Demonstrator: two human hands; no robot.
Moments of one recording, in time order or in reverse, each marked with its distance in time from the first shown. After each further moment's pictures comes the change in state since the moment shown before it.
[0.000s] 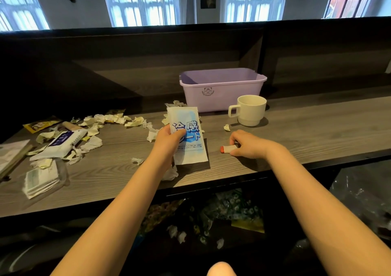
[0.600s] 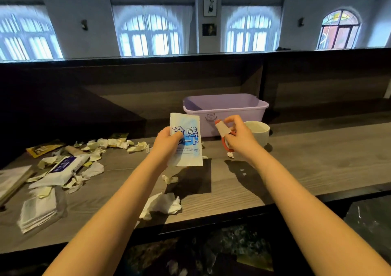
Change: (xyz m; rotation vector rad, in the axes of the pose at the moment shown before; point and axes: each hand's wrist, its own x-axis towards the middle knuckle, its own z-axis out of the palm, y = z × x) left_hand 0.036 0.045 -0.006 0.071 0.016 0.075; right_hand 0.021 -0.053 -0.035 0.682 0.551 -0.065
